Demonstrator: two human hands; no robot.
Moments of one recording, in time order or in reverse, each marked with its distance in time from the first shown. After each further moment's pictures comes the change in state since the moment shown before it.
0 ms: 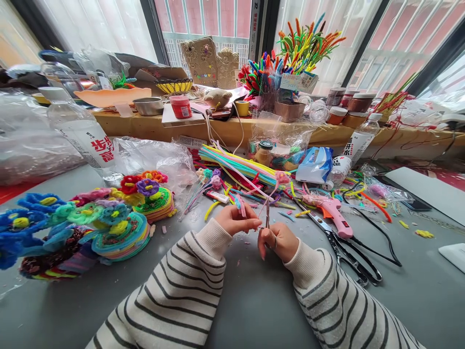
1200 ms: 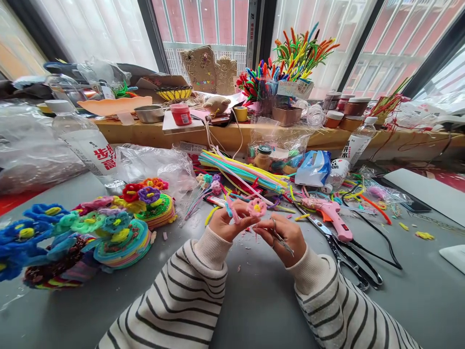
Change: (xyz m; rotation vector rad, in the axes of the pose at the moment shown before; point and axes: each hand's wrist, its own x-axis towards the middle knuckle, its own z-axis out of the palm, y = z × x) left_hand -0.005 0.002 -0.002 0.290 0.256 0.484; right_hand 0.000 -0.014 -0.004 -0.414 0.503 -0.356
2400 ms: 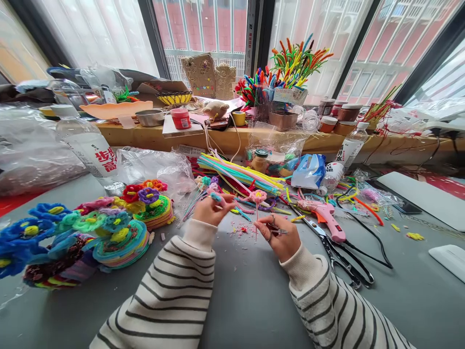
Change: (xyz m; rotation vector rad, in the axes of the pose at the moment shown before) left_hand 0.010 -0.009 -0.027 0.424 0.181 -0.234; right_hand -0.003 0.010 0.006 0.020 0.044 0.216
